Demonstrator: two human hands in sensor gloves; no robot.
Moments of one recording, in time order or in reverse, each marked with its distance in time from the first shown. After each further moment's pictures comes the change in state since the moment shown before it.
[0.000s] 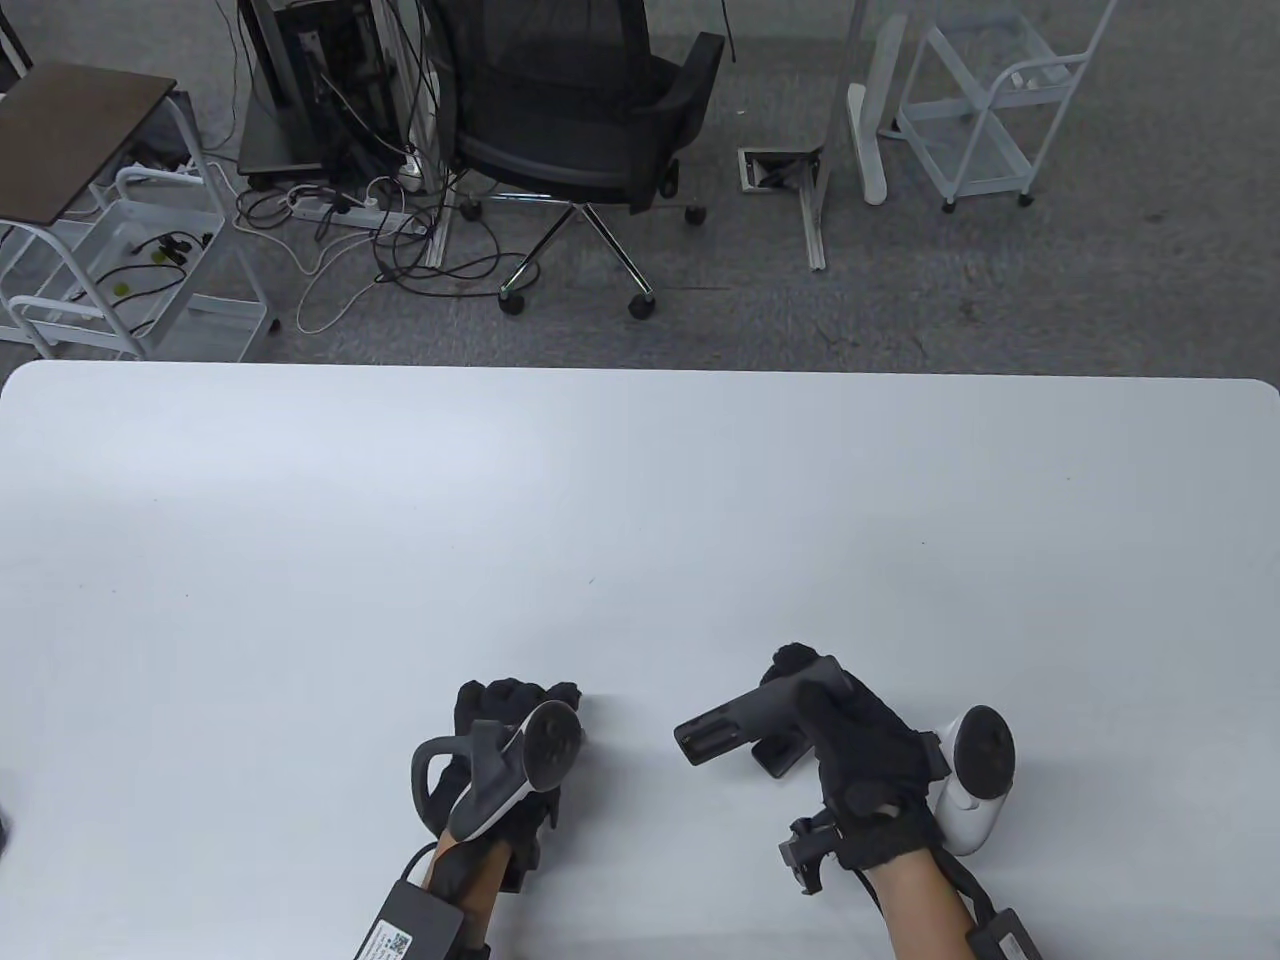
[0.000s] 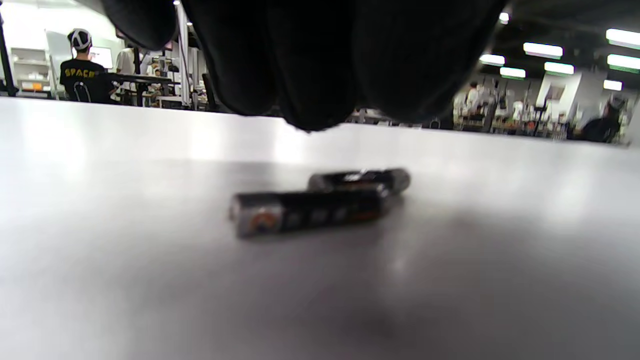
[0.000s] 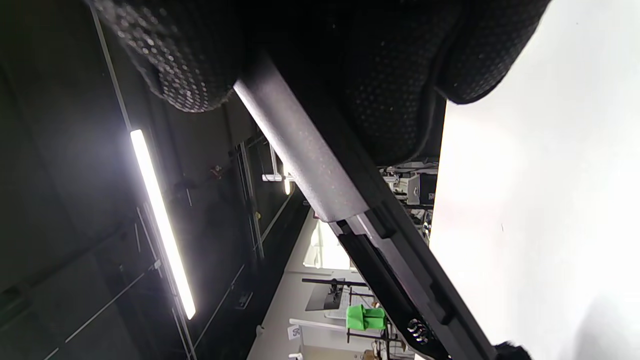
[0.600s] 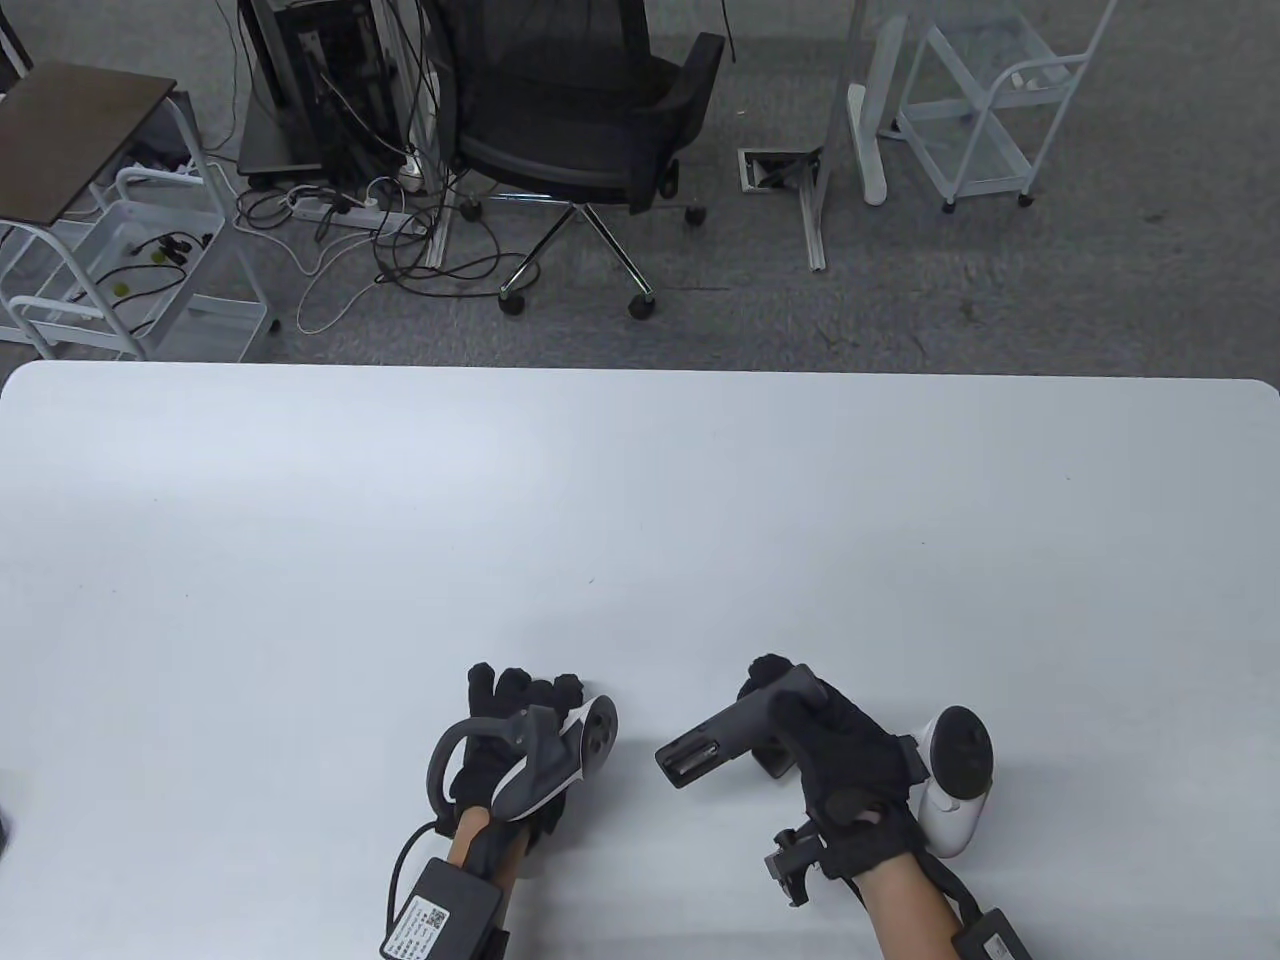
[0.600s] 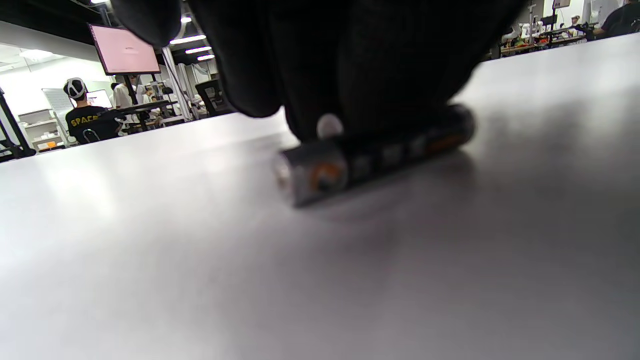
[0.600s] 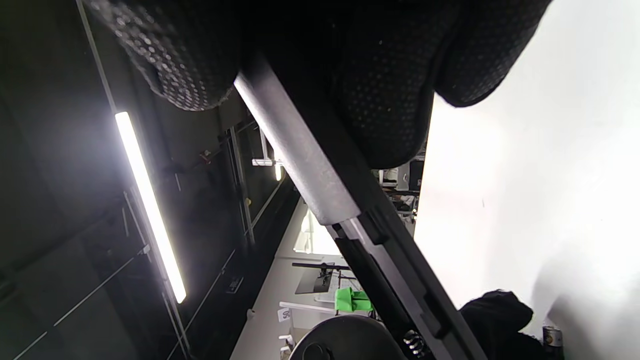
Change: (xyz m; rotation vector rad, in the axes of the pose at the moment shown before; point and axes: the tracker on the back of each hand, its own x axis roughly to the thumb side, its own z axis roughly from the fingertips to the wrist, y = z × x) left_hand 0.018 -0.012 -0.014 -0.032 -0.002 -0.222; right_hand -0.006 0.012 0.001 0.031 0.039 0.024
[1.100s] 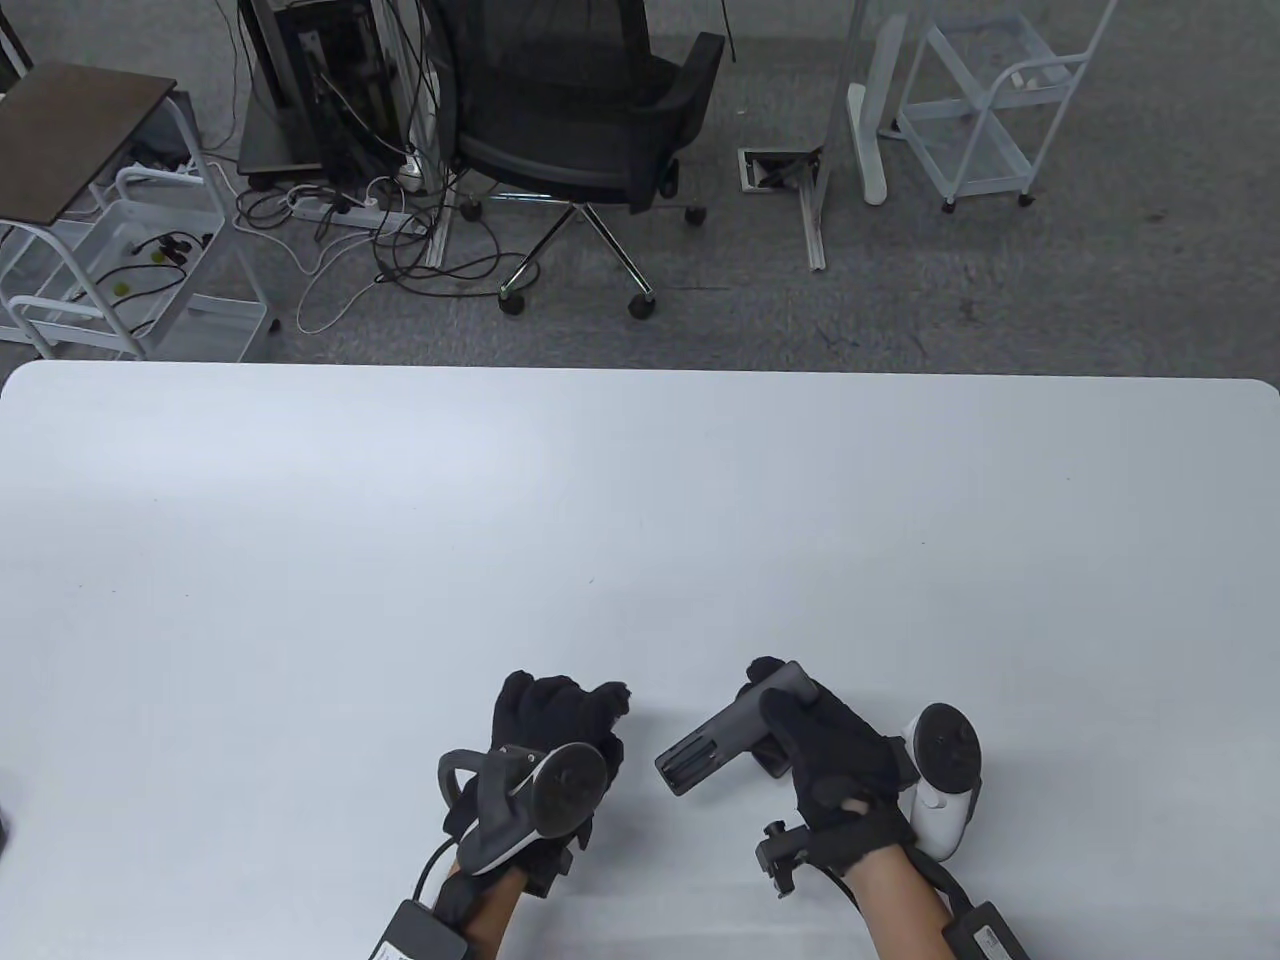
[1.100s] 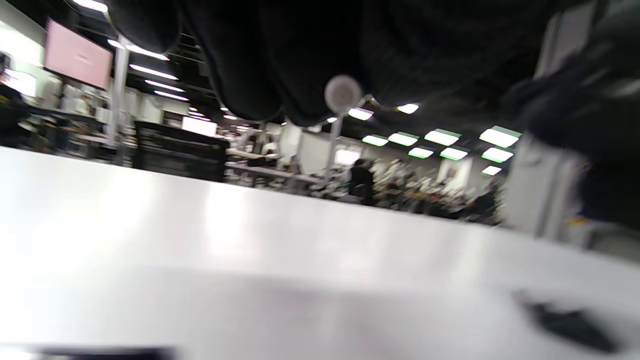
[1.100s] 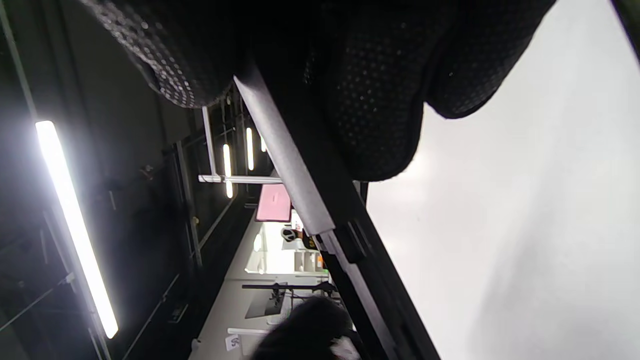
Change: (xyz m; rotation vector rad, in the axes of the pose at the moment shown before) left_hand -0.003 0.053 0.051 0.285 -0.215 0.485; right_hand -0.020 0.004 -0.003 -0.056 0.160 0.052
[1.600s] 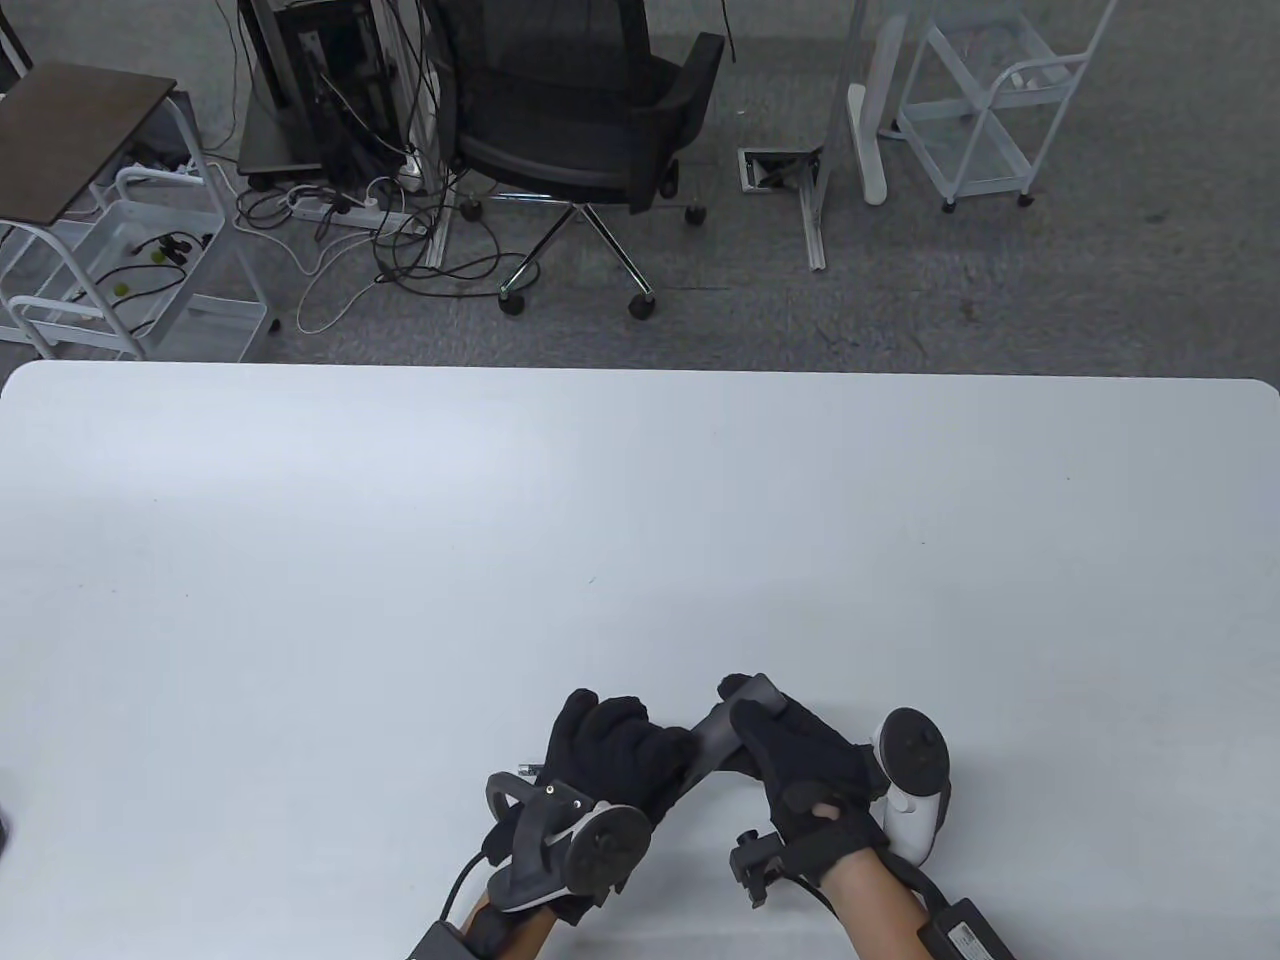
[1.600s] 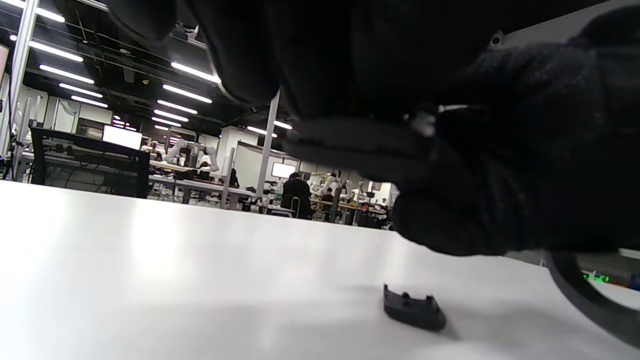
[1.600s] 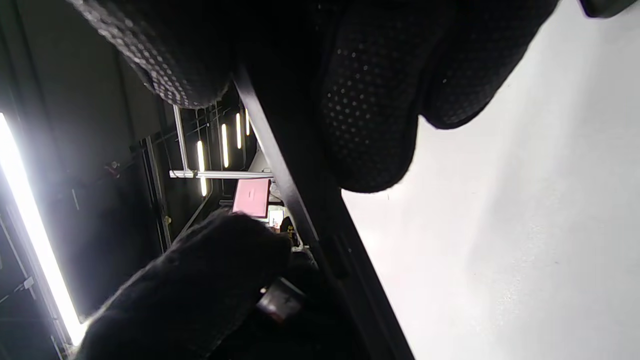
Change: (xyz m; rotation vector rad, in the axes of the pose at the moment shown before) left_hand 0.038 -0.004 0.012 0.015 -0.187 -0.048; right_hand -0.008 0.018 0.003 -0.005 0.068 0.005
